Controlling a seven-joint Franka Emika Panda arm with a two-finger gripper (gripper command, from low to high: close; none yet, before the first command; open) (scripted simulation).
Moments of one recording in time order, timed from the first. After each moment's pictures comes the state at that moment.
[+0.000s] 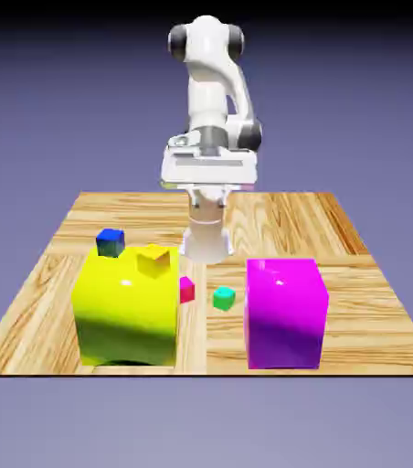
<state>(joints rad) 0.05 -0.53 -0.03 -2.83 -0.03 3.02 0.69</state>
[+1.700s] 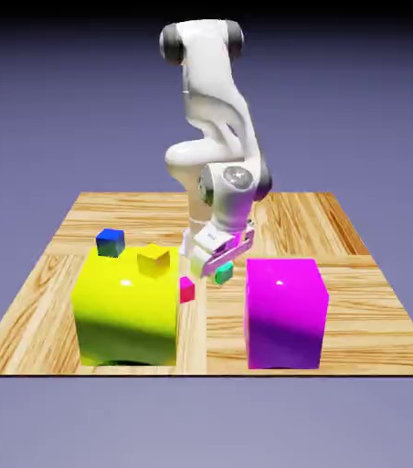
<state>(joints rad) 0.44 -0.18 -0.34 -2.70 -0.20 2.28 0.30</state>
